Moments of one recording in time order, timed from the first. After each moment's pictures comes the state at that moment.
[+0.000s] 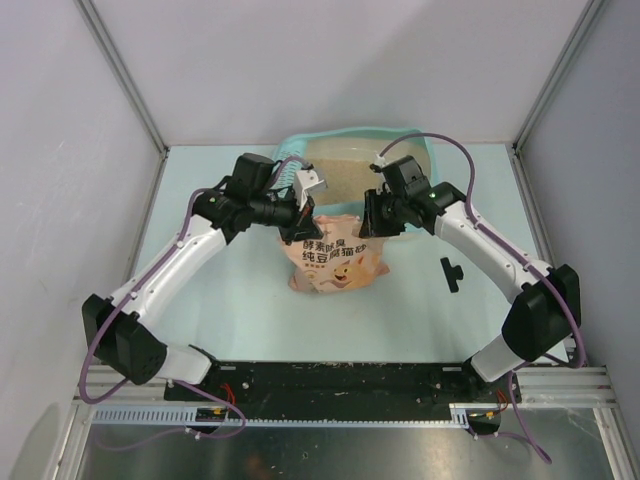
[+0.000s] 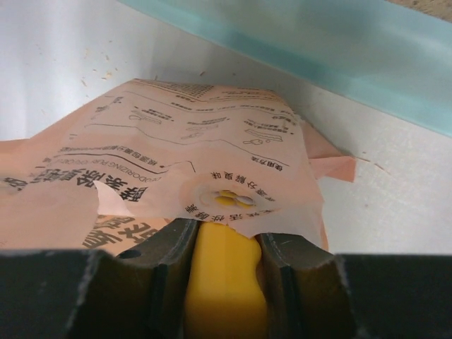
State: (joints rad) left arm -0.52 1.39 1.35 -0.68 0.72 0.31; right arm 0.57 1.56 1.43 -0.76 -0.16 0.40
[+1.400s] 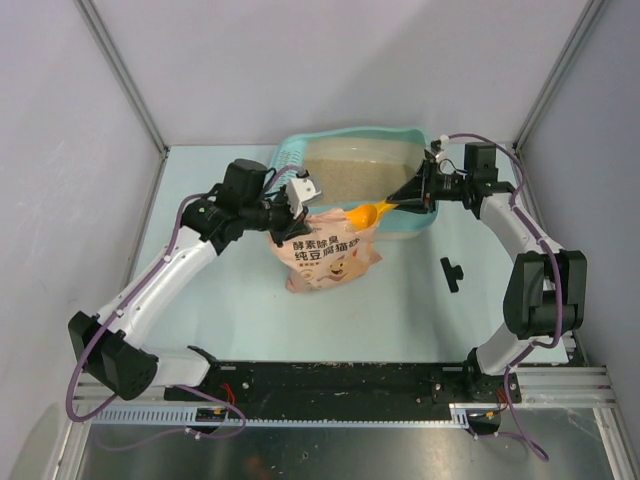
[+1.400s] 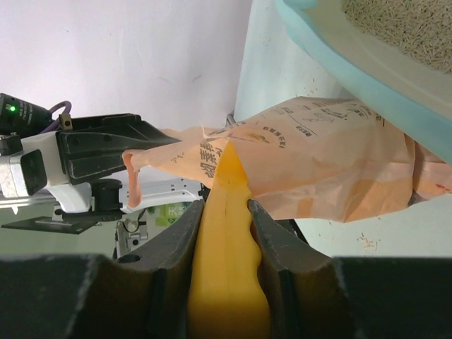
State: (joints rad) left arm -0.52 1.30 1.32 -0.68 0.53 0.45; right arm 0.06 1.64 1.27 -0.25 -1.19 0.73
